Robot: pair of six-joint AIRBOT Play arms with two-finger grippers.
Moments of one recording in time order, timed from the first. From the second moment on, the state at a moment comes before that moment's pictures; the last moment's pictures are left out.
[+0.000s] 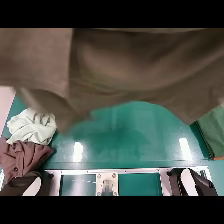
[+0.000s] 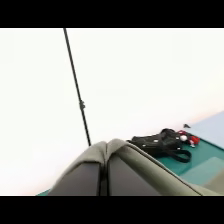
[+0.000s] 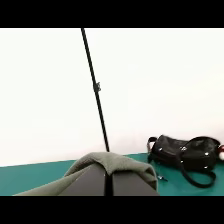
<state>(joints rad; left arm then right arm) 0.04 -0.83 2.13 0.97 -1.17 -1.28 -0.59 -0.67 1.87 -0.94 1.22 1.56</state>
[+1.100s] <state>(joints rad) 0.04 -1.55 1.44 0.79 -0.80 -1.15 -0.35 -1.57 1.27 -0.78 0.77 1.33</state>
